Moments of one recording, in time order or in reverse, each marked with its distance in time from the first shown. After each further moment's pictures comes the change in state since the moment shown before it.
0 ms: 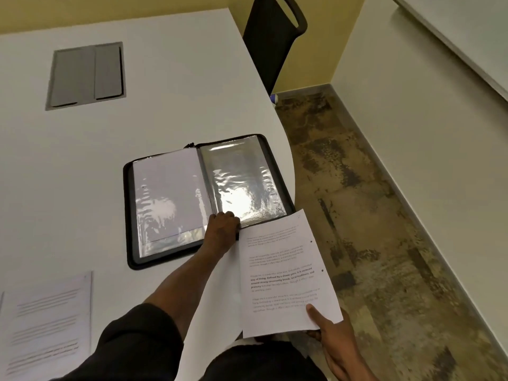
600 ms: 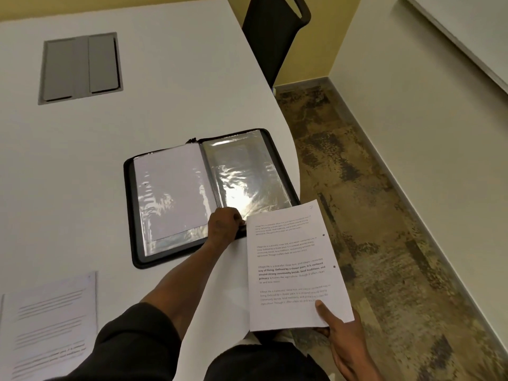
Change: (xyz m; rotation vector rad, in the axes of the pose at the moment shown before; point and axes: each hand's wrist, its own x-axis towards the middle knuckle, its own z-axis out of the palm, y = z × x) left_hand 0.004 -0.006 -0.011 -0.423 0.024 -0.286; right_hand -0.008 0.007 0.016 0.078 0.084 -0.035
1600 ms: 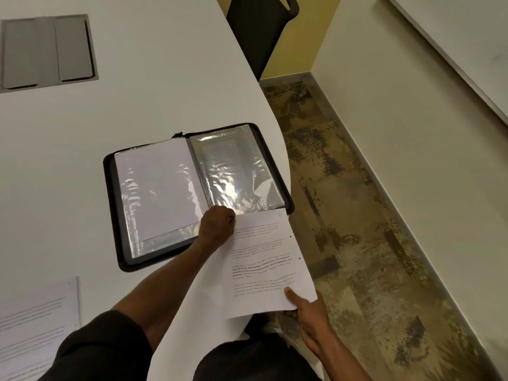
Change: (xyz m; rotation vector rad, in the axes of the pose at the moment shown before) left_hand -0.006 -0.009 -0.003 0.057 0.028 0.243; right_hand 0.001 0.012 0.055 -0.027 -0.079 0.096
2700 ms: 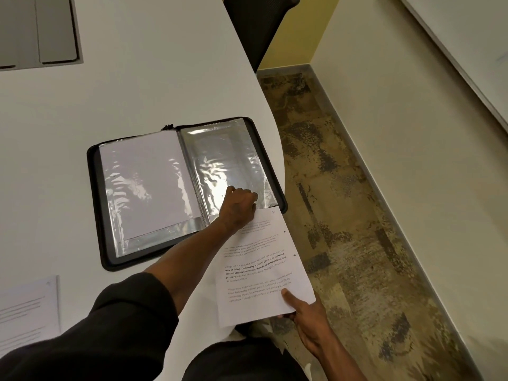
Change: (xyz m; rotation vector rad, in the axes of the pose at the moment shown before) left_hand 0.059 0.055 0.032 0.201 -0.039 0.258; right_hand 0.009 -0.017 -0.015 0.001 -0.038 0.026
